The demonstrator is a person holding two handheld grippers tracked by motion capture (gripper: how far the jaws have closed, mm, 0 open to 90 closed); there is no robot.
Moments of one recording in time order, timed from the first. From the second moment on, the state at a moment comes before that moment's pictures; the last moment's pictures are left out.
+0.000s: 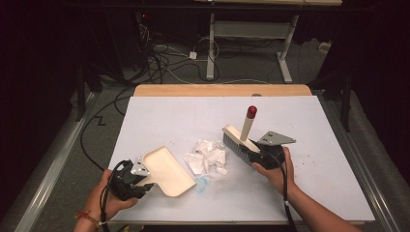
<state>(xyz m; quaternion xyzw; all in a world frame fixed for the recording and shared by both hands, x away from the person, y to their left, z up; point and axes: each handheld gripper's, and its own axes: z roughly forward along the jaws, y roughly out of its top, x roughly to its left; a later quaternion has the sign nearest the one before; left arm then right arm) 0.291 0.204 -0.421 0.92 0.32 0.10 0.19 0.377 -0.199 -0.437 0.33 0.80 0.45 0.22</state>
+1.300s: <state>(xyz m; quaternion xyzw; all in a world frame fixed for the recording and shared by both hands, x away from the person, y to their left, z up) 0.310 0.136 -0.436 0.91 0.33 0.09 0.22 0.338 -0.120 -0.430 0.24 0.82 0.48 0.19</state>
